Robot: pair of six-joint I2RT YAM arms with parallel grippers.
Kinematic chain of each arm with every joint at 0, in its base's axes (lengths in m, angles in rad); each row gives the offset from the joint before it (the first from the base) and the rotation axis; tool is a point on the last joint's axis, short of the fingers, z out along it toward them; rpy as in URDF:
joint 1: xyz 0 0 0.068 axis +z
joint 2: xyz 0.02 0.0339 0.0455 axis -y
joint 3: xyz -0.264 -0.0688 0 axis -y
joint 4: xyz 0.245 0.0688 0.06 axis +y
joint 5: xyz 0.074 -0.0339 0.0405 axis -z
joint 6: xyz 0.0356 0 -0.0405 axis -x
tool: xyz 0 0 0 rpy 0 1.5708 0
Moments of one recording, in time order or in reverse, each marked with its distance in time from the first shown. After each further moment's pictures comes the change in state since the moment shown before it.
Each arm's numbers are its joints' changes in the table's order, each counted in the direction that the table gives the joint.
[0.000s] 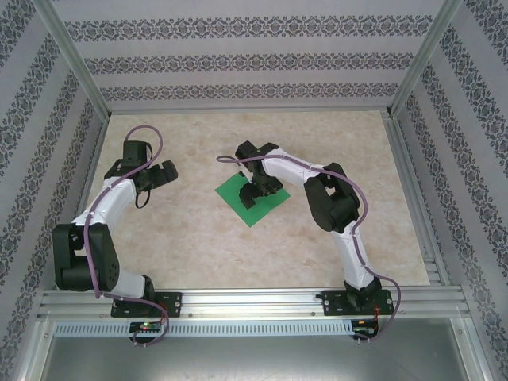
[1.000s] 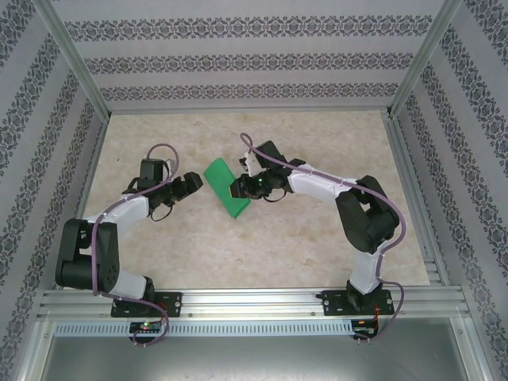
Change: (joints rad) left arm -0.126 -0.007 -0.263 -0.404 0.387 0.208; right arm -0.027 0.362 -0.484 -0.703 -0.604 -0.491
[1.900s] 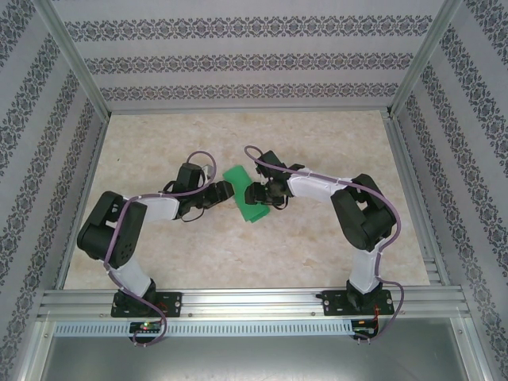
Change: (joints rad) left arm -0.274 -0.249 0.022 -0.311 0.037 0.153; right arm 0.000 -0.026 -0.056 0.137 0.404 -0.028
